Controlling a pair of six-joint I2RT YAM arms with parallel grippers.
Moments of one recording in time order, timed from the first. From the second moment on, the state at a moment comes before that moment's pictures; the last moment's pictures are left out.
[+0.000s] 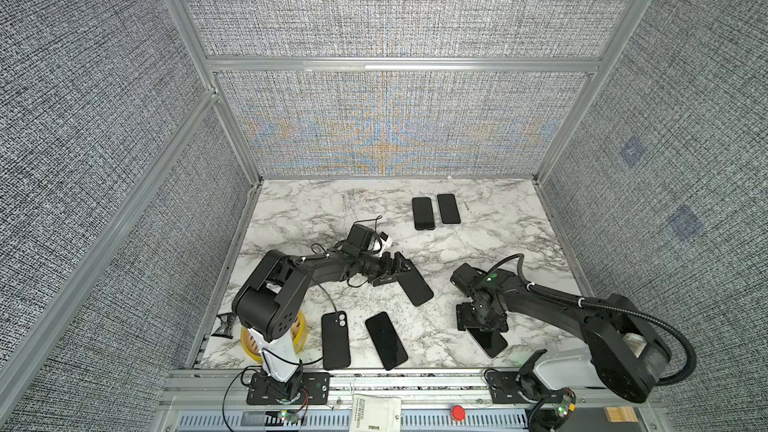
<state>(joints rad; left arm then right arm) -0.56 1.78 0.87 0.03 0.81 -0.76 0.64 1.41 0.66 -0.90 0.08 0.72</state>
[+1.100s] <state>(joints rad) -0.55 1.84 0.89 0.07 0.85 -0.77 0.47 1.41 0.71 -0.73 0.07 0.71</state>
